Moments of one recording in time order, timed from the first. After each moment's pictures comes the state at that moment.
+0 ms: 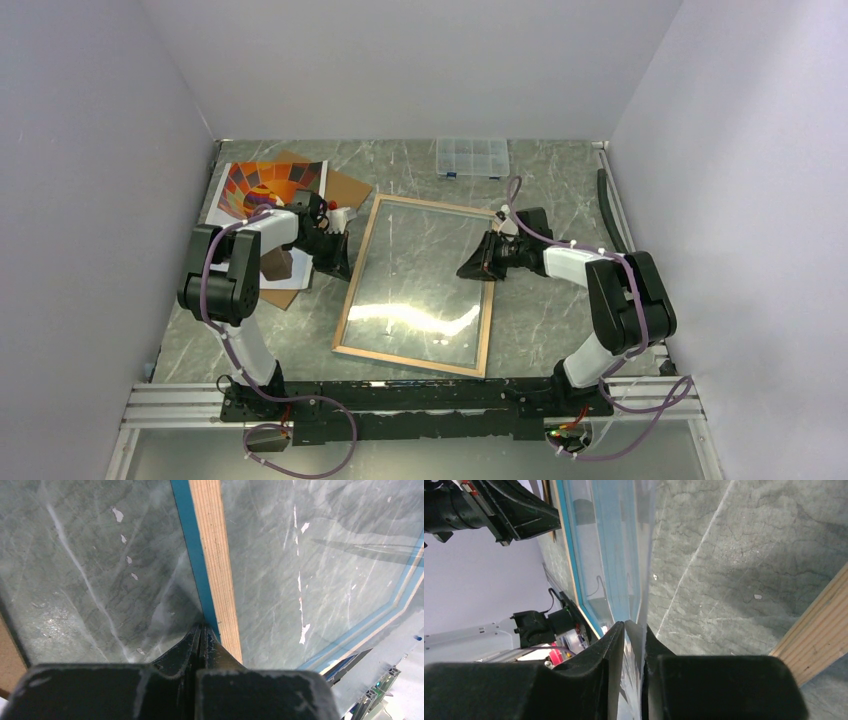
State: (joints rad) left arm -0.17 1.81 1.05 -0.57 0.56 0.07; right arm 0.23 1.61 0.71 0.00 -0.79 0.69
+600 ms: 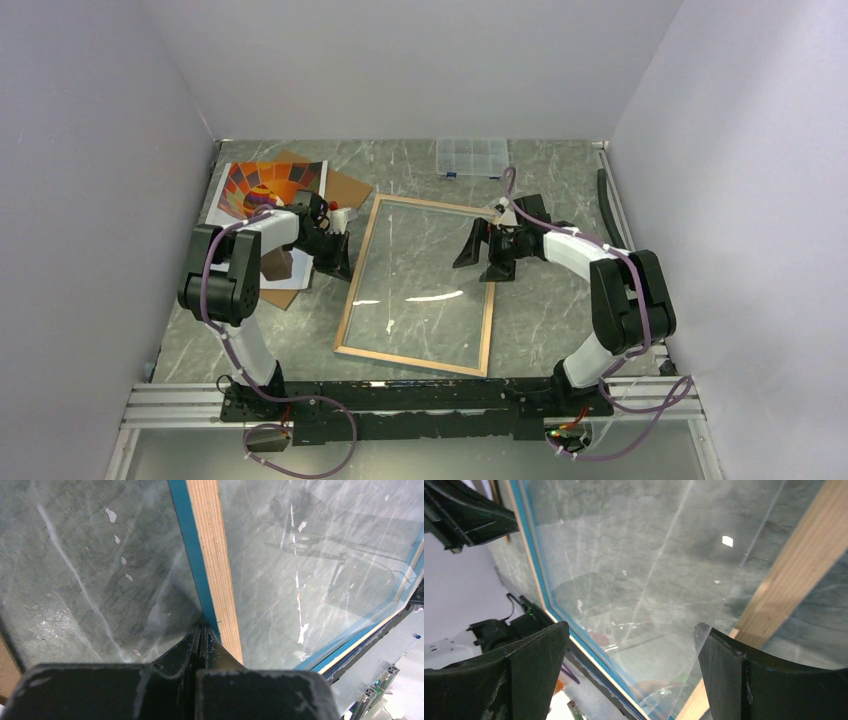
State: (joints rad) left arm -0.17 1.81 1.05 -0.57 0.57 0.07; right arm 0.23 1.61 0.86 -0.31 -0.66 0.53
